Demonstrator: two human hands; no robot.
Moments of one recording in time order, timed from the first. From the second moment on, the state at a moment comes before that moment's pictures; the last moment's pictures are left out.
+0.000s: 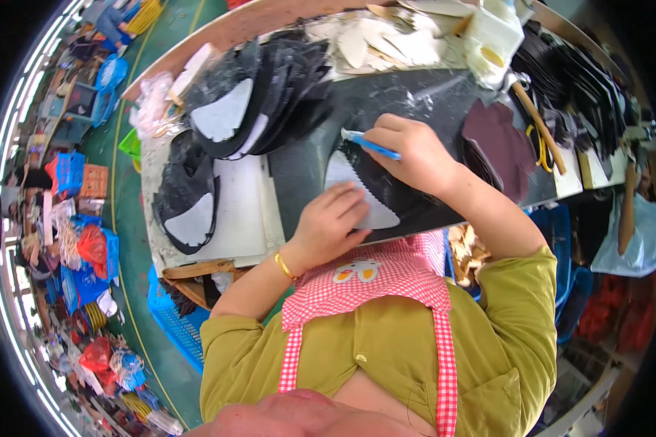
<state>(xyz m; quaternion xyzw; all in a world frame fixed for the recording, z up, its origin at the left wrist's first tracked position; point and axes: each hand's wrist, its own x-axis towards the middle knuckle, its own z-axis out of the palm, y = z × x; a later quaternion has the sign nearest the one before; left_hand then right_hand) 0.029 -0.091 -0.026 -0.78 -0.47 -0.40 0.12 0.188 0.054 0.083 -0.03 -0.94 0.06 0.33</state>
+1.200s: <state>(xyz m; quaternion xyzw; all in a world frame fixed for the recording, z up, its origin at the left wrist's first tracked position) 0.030 -0.058 0.003 -0.77 -0.52 -0.37 0.08 0.350 0.298 0.139 -0.33 -0.62 0.47 0.53</state>
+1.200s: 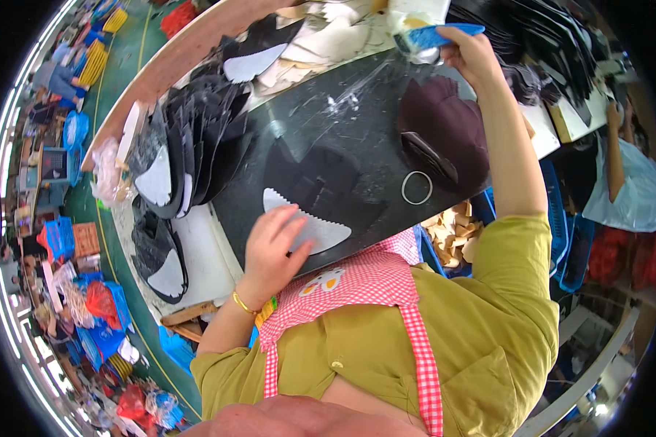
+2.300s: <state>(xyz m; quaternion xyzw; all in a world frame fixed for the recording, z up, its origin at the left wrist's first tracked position) 0.032 -0.058 -0.020 -0.80 -0.48 -0.35 0.11 0.325 0.056 0.046 -0.26 -0.87 0.24 0.34</state>
